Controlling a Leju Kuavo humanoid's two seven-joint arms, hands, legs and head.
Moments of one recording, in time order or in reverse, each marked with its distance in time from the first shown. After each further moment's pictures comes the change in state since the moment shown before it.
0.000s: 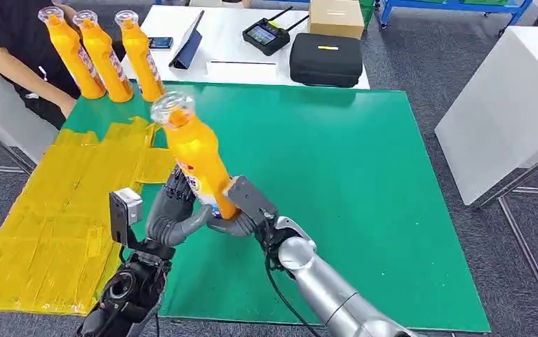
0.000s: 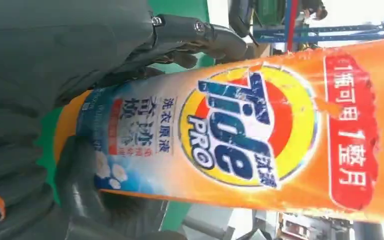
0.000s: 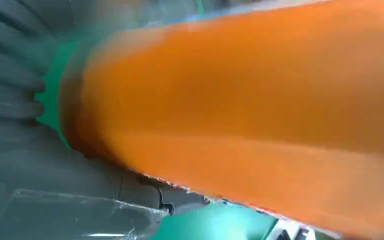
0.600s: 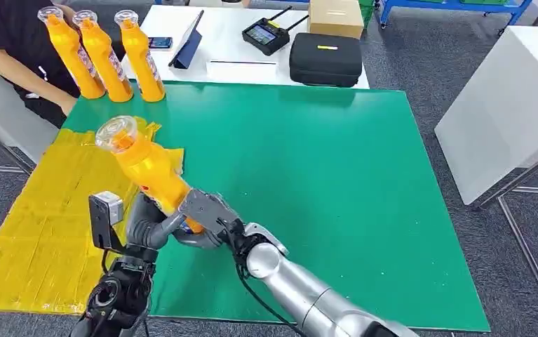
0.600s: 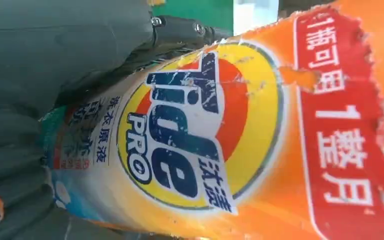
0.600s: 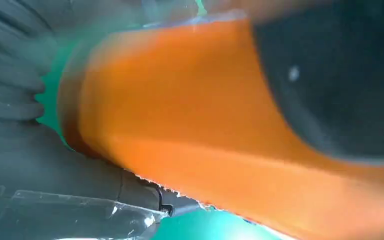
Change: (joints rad) left arm 0.076 -0.005 0.106 -0.039 -0.019 0.075 0.036; right arm -0.079 0.103 0.194 0.161 -0.010 -0.060 0.074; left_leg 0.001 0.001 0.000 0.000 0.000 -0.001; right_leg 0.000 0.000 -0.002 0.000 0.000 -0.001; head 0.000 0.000
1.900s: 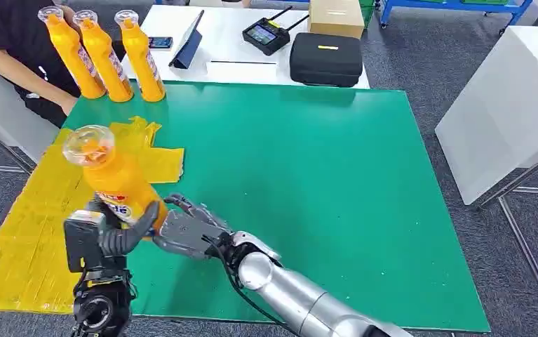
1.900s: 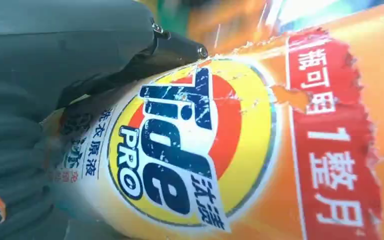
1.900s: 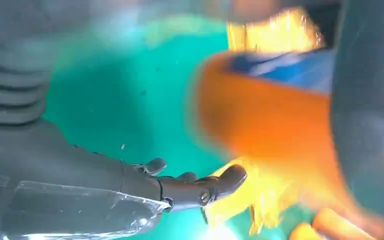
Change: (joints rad) left arm 0.105 -0.011 0.138 -0.115 -0.584 0.422 0.029; right arm 0.036 -0.019 0.014 -0.068 0.088 -0.016 -0.005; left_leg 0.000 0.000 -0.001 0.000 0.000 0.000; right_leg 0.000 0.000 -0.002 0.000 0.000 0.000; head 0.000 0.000
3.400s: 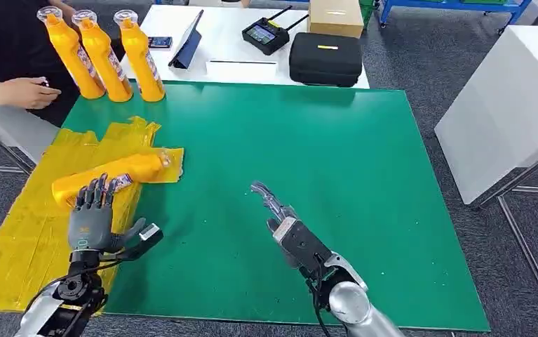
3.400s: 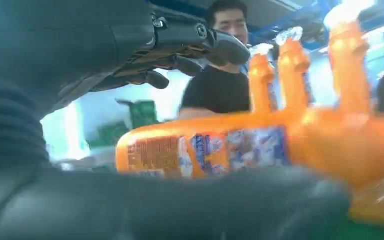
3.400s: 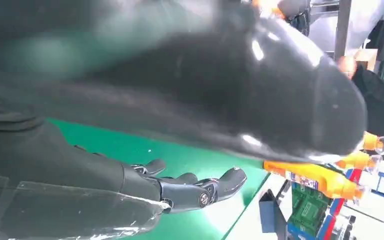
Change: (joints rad) left arm -0.270 0.194 0.031 0.753 -1.075 0.178 0.288; right arm 0.369 -0.341 -0.263 -0.663 -0.031 0.007 -0.029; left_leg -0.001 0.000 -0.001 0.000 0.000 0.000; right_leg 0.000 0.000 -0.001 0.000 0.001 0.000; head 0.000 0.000
